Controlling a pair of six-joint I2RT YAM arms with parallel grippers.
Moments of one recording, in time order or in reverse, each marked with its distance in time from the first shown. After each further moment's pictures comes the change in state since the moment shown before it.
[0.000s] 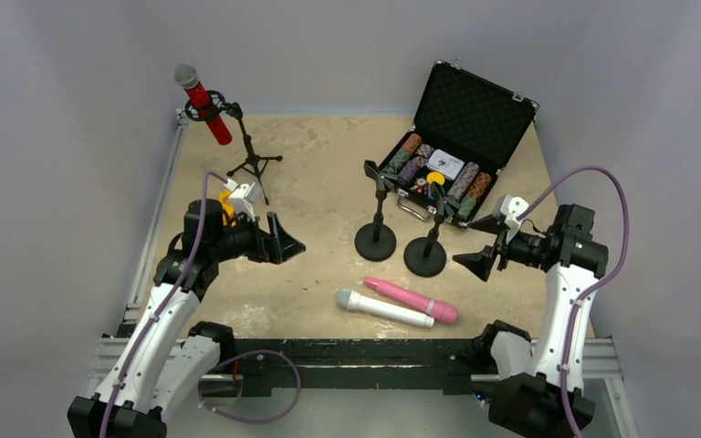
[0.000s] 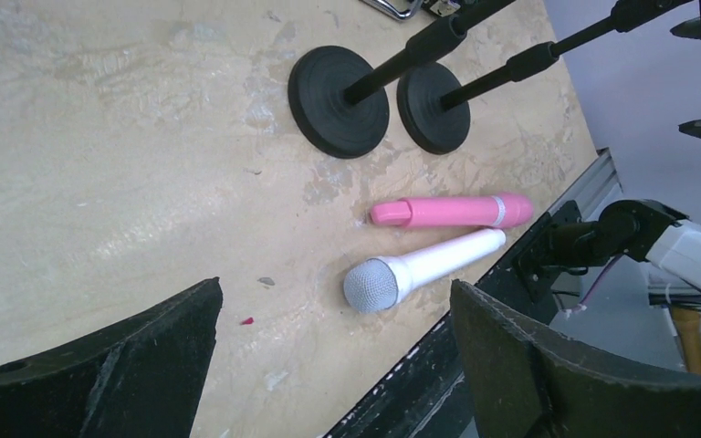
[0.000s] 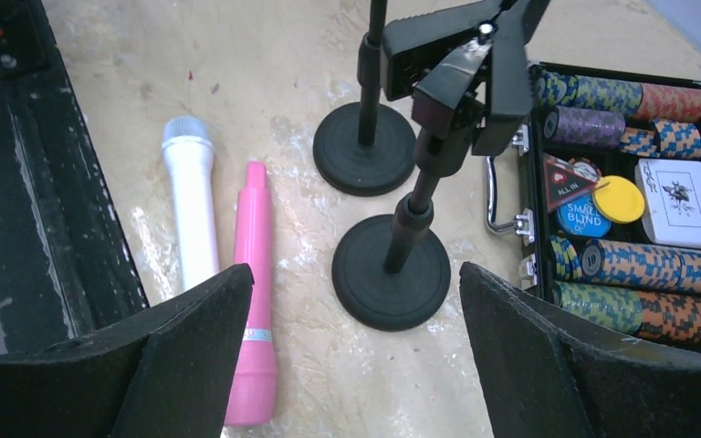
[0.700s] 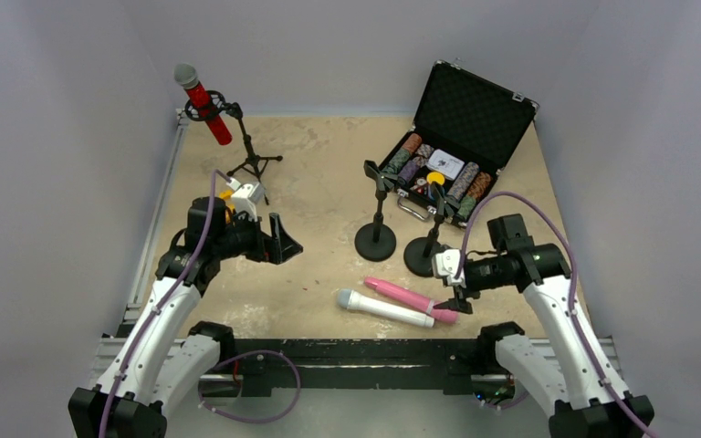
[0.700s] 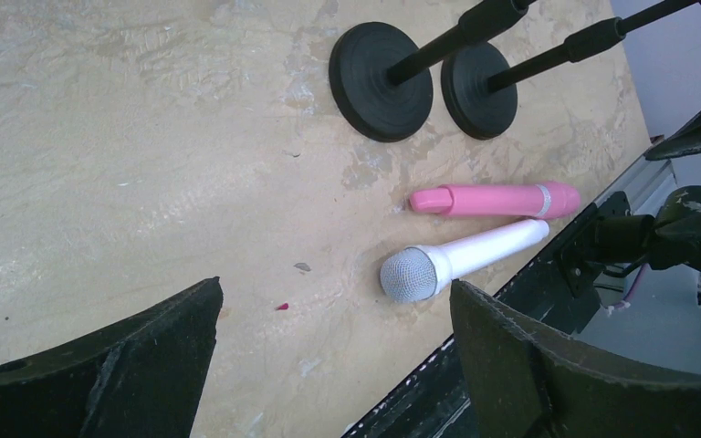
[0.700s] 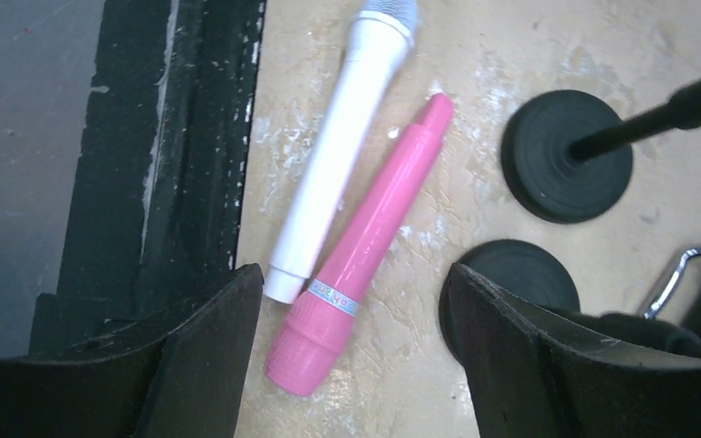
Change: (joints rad) left arm 0.000 0.043 0.017 -0.042 -0.052 0.088; right arm 0.578 -0.066 -0.128 0.003 0.320 -0.155
